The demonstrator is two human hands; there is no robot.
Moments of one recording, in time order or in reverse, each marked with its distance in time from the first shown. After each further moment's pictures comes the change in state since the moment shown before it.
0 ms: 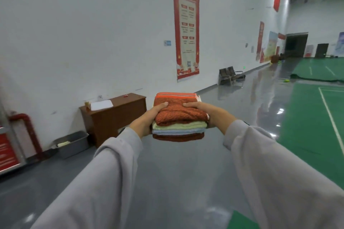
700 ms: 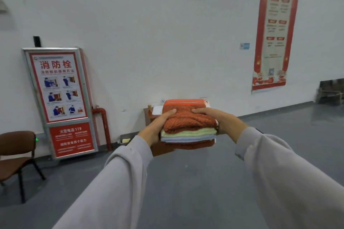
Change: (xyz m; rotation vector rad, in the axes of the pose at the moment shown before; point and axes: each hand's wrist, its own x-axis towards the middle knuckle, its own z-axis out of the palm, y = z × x) left_hand 0.260 0.033 -0.280 -0.134 0.398 0.105; right_hand 0.470 -0.109 0.100 -0.132 -0.405 0.006
